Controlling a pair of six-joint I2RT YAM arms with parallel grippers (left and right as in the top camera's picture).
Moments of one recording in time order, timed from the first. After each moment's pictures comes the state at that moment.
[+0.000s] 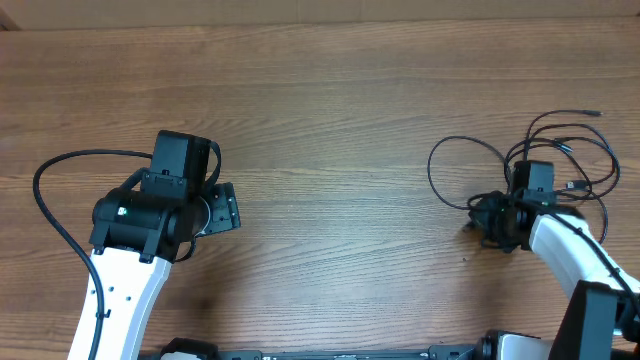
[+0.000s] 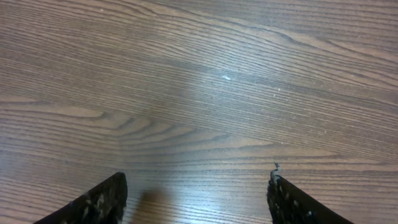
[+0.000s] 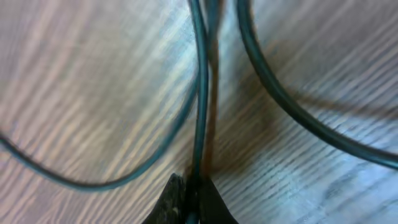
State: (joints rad) left arm -0.20 1.17 1.22 -1.26 -0.09 -0.41; right arm -0.18 1.47 0.69 -0.51 -0.11 0.69
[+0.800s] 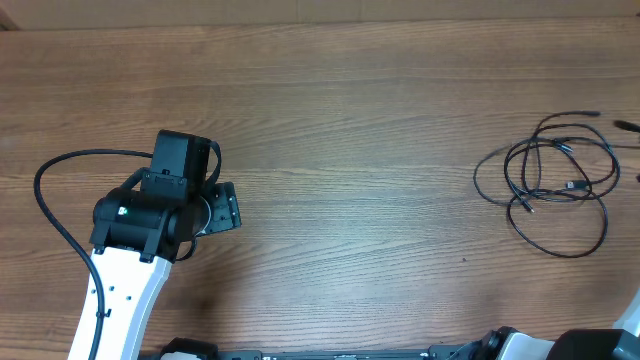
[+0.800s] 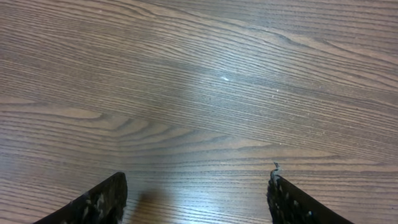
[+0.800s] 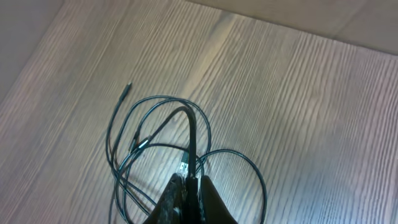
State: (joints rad) left arm -0.20 1.17 1.22 -1.25 -0.09 -0.41; right arm -0.56 1.46 1.54 -1.03 0.29 0.56
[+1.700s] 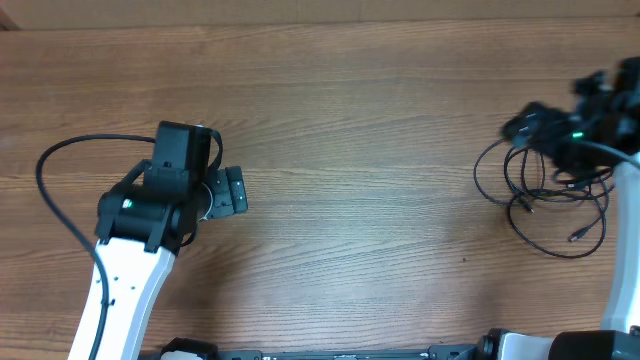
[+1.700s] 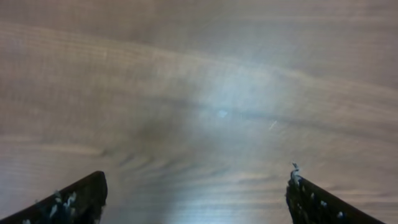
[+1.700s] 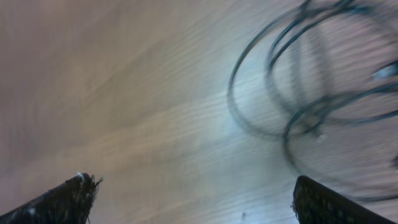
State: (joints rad) left arm -0.20 1.20 1.22 -1.14 -0.13 -0.37; right arm -0.26 1.48 1.54 -1.26 -0.29 0.16
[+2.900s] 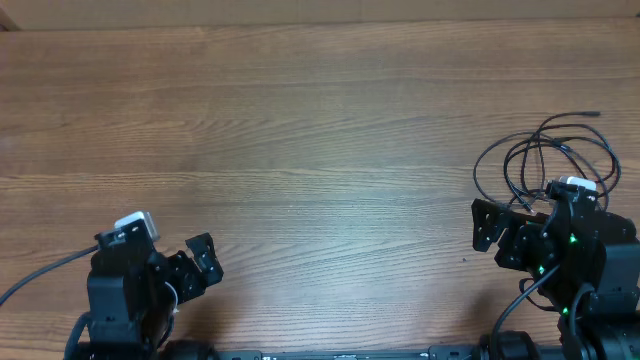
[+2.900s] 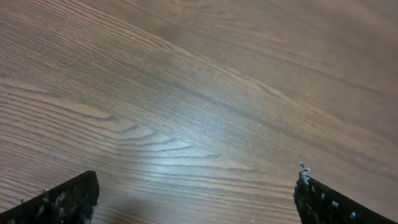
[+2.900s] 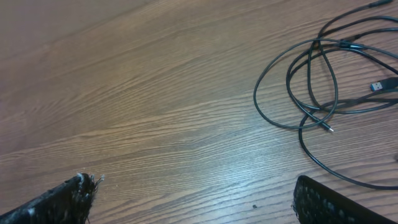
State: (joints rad) left arm -0.03 0.56 0.94 -1.18 -0.02 -0.48; right arm 0.06 0.66 1.02 -1.07 -0.05 0.33
